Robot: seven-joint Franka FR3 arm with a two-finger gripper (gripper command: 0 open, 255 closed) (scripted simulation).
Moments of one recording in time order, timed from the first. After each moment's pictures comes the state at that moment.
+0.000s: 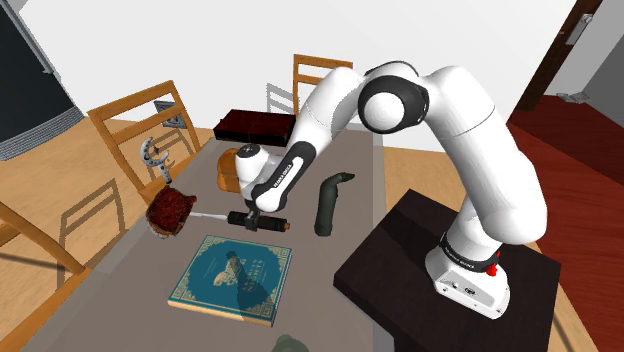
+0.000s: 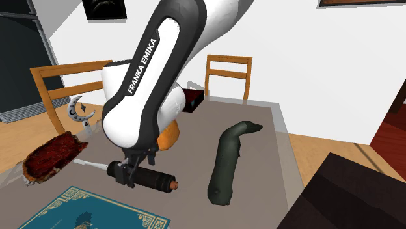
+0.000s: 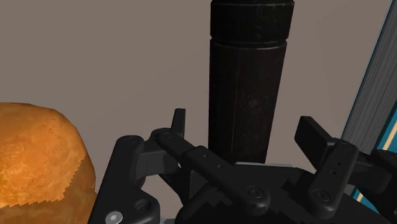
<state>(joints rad) 0.30 0.78 0.11 -1.80 -0.22 2.65 0.07</state>
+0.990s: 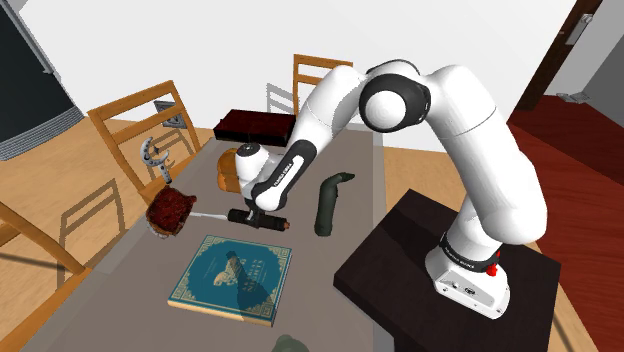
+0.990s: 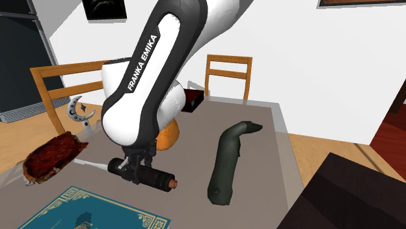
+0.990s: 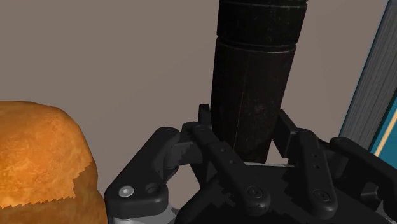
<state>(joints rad) 0.29 0.77 0.11 -1.81 -0.21 2.64 0.07</state>
